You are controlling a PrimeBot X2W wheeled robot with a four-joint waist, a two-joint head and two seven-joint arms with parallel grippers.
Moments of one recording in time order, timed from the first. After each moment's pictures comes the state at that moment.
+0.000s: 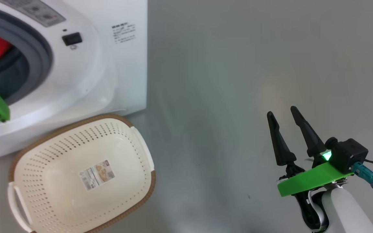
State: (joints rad) left arm -0.98 0.32 0.08 1.05 -0.14 -0.10 -0.26; right arm -0.23 -0.05 0.11 0.22 0.39 0.12 -0.26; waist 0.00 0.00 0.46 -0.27
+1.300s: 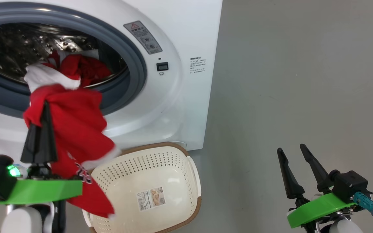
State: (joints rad) left arm -0.29 0.05 0.14 0.09 -0.24 -0.13 -0.26; right arm -0.08 -0.06 0.07 0.26 0.35 0.12 -0.26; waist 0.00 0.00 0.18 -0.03
